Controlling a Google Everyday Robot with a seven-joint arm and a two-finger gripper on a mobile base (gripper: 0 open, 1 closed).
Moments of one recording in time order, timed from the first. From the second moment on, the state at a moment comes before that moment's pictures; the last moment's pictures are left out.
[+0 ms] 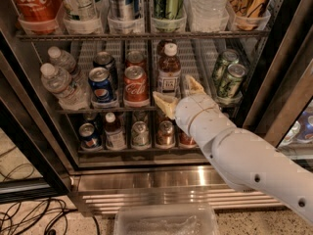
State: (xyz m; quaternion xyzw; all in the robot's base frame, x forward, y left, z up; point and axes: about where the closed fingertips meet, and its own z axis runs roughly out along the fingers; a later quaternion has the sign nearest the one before) arm 0.570 -0.063 0.873 -0.22 0.71 0.04 0.67
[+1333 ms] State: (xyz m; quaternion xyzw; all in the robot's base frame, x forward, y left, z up) arm 0.595 -0.064 0.871 -0.18 0.73 0.03 0.66
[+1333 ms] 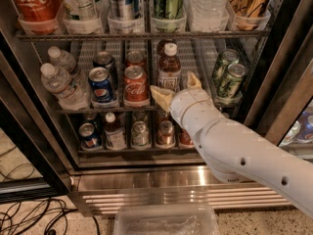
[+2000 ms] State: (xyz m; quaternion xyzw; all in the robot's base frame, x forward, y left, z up) arm 0.610 -0.062 0.866 -0.17 0.74 0.04 0.65
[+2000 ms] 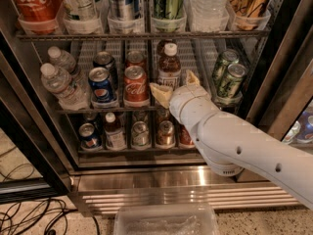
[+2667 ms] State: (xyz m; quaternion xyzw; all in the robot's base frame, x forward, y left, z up) arm 0.623 -0.061 0.858 -0.16 0.74 0.05 0.65
